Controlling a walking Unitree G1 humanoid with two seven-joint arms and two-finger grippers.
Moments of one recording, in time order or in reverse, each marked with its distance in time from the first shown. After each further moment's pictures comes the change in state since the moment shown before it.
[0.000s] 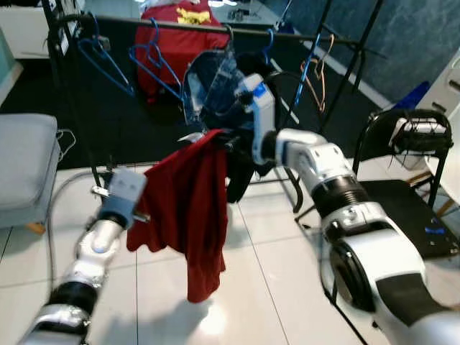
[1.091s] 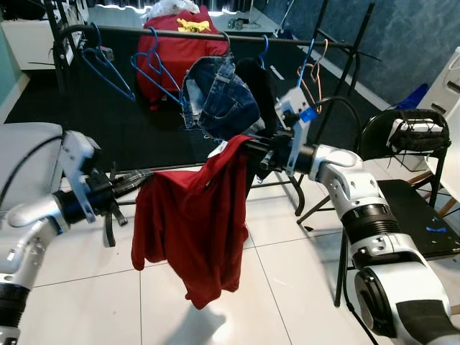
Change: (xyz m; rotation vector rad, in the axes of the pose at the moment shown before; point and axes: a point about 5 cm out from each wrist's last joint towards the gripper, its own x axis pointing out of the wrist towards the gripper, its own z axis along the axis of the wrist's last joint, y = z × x) left arm -0.026 0.034 0.071 -0.342 -0.123 -0.612; right arm -0.042 -0.015 -0.005 -0.156 -0.182 0.061
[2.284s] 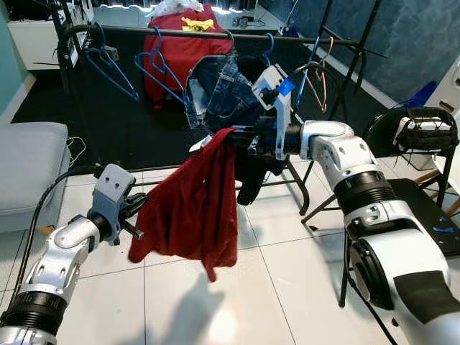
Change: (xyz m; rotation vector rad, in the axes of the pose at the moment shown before) left arm 0.014 -0.005 -0.079 0.155 0.312 0.364; right arm 0.029 0.008 0.033 0.018 0.161 0.169
